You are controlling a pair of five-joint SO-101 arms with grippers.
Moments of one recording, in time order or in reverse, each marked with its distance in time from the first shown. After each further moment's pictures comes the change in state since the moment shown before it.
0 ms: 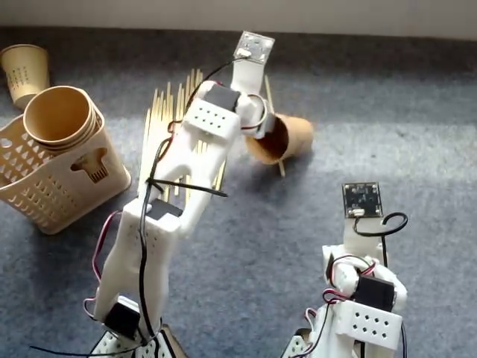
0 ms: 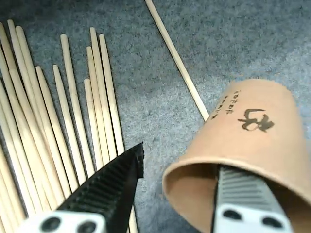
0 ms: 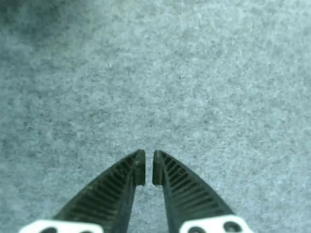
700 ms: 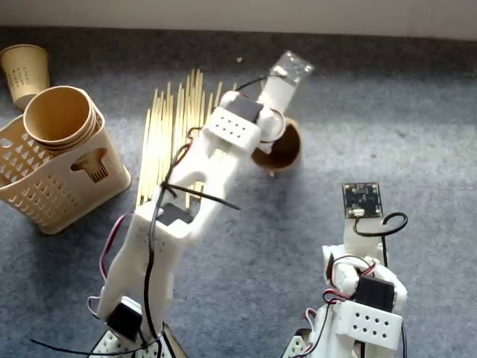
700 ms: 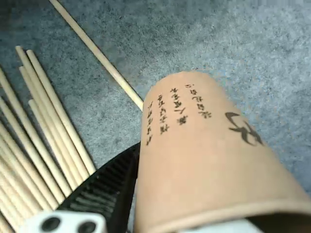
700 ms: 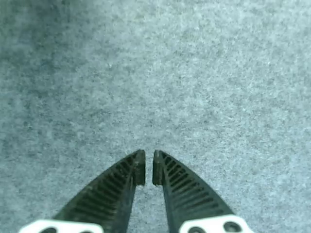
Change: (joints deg) left arm 3.6 -2.1 -0.2 1.6 -11.7; right arm 0.0 0.0 0.0 0.0 0.0
